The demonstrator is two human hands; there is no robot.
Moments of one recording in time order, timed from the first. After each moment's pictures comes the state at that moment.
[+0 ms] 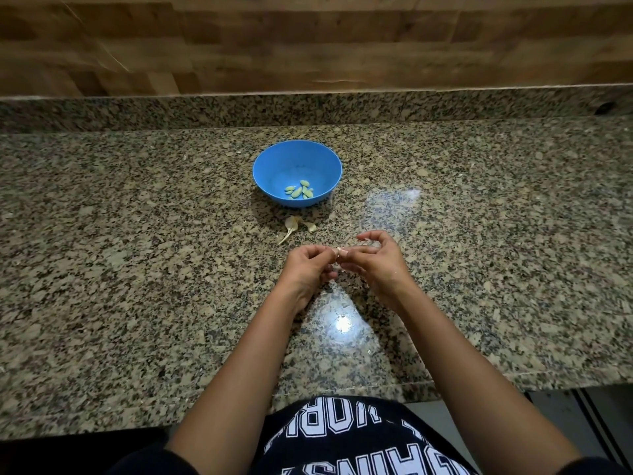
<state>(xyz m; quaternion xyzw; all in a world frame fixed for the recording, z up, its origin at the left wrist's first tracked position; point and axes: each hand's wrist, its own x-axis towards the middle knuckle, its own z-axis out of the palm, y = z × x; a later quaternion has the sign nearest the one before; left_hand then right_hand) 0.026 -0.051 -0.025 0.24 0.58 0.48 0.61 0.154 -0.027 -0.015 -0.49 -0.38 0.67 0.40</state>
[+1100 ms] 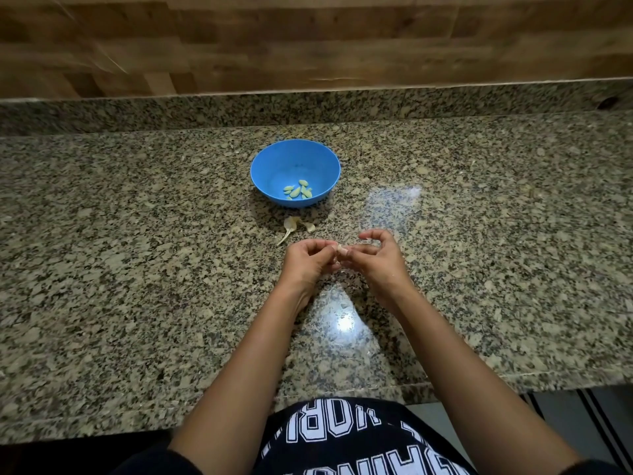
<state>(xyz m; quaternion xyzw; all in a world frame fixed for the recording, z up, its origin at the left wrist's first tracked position) 0.031 -0.045 -0.025 0.26 0.57 0.52 0.58 0.154 -0.027 -0.020 -0.48 -0.38 0.66 0.43</state>
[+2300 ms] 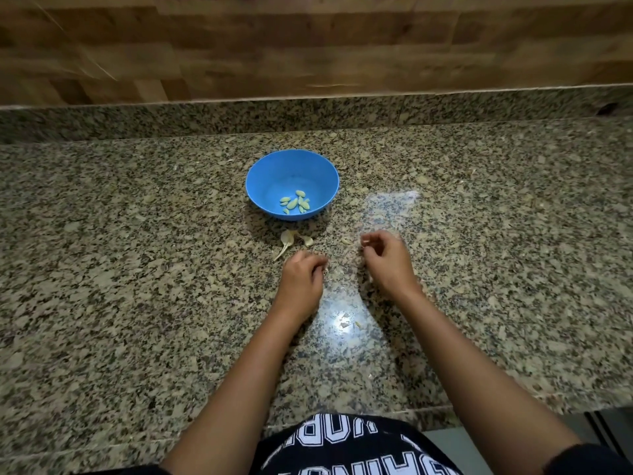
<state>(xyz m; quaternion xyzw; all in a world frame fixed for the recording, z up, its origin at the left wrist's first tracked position) 0.017 -0.040 -0.048 0.60 0.69 0.31 0.25 0.162 0.008 -0.030 -0.61 -0.58 0.44 0.32</state>
